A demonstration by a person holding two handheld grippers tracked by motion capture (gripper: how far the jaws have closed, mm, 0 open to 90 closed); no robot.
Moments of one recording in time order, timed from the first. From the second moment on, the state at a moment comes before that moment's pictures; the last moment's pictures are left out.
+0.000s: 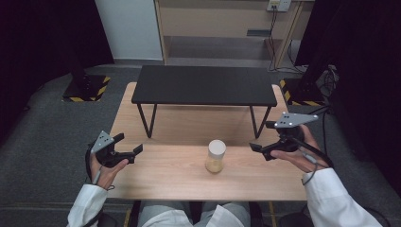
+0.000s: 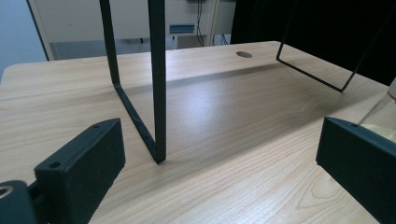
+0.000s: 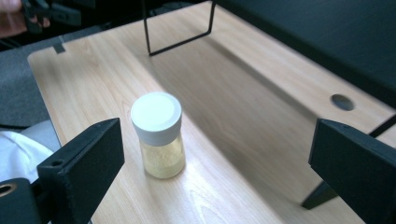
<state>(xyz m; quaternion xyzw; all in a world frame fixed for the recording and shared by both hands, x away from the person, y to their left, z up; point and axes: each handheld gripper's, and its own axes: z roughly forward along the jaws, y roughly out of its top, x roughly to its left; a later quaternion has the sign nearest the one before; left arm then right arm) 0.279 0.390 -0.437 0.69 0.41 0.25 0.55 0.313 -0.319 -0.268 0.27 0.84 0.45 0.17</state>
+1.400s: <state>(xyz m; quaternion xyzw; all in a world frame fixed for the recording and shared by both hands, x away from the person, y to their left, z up) 0.281 0.391 -0.436 0.69 0.41 0.24 0.54 0.377 -0.209 -0.348 0.21 0.89 0.39 0.11</state>
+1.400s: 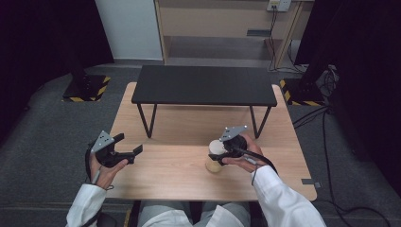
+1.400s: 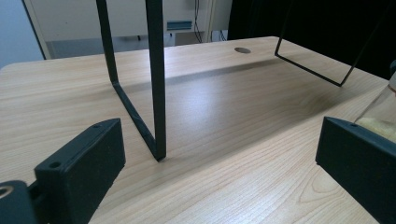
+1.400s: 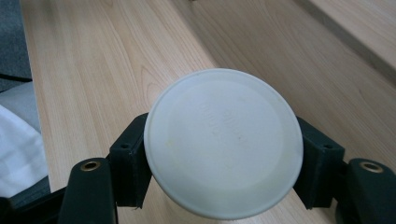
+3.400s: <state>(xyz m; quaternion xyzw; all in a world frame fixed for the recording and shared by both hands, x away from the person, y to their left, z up) 0.285 0.394 -0.437 0.69 0.42 0.24 0.54 0.472 -0.248 -0.149 0.45 0.76 0.37 0.28</state>
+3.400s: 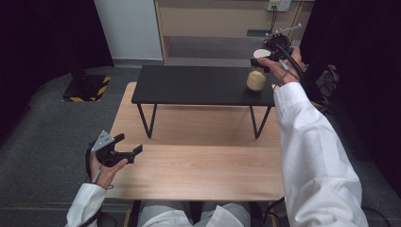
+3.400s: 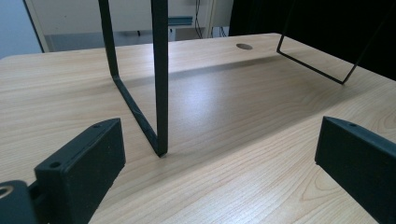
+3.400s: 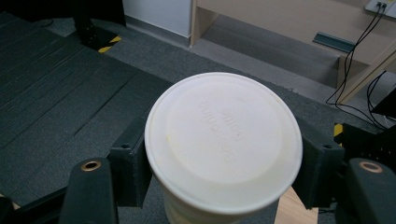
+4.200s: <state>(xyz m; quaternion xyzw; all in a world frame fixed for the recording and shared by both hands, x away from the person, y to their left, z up) 0.287 0.392 -0.436 0.70 0.41 0.23 0.54 0.427 -0.276 -0.155 0.46 0.72 0.43 0.30</state>
